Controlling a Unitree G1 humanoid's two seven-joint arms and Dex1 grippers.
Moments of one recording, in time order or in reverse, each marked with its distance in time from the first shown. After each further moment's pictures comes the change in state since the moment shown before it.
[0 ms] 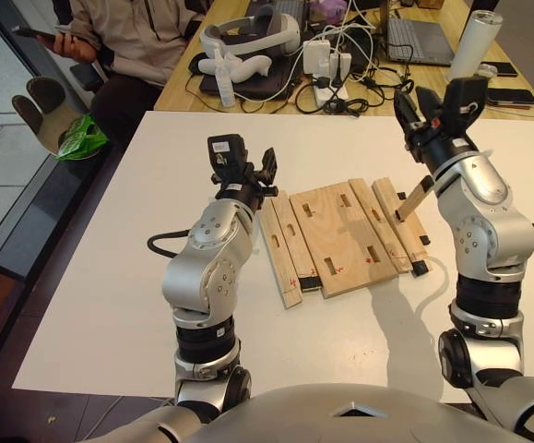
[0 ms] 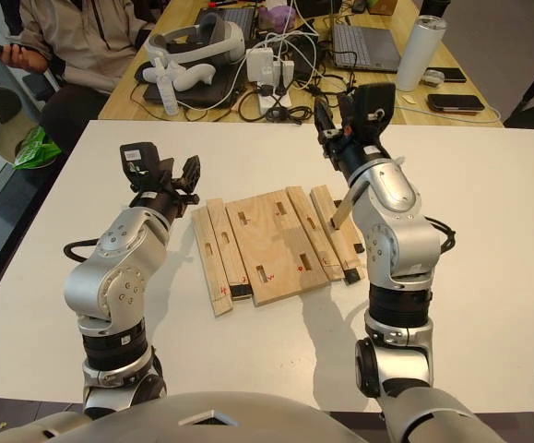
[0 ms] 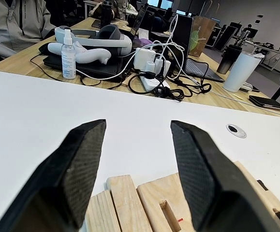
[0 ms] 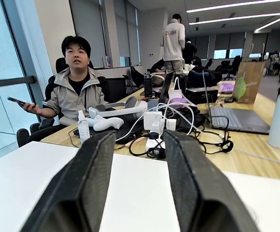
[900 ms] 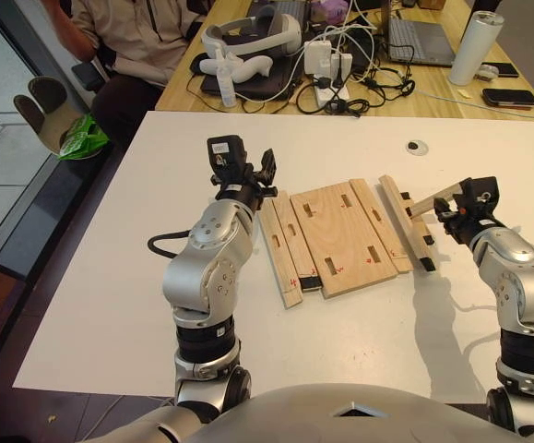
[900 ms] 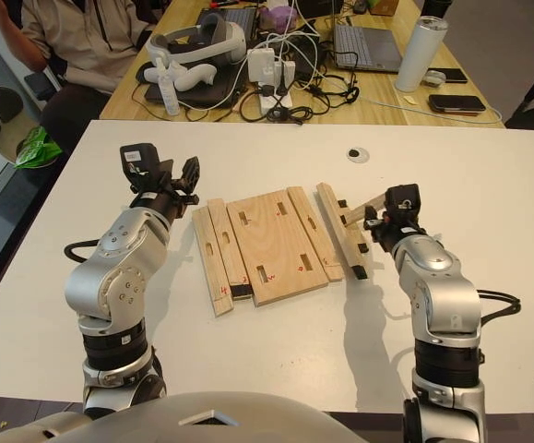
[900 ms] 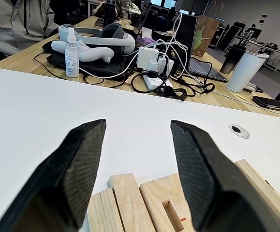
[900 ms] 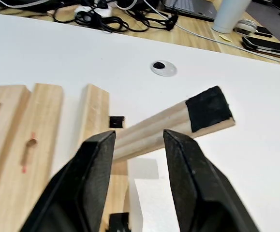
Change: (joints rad) left arm 0.001 0.000 0.002 0.010 -0.007 -0.003 0.012; right arm 0.362 -0.217 -0.092 0.004 -0.104 0.252 0.014
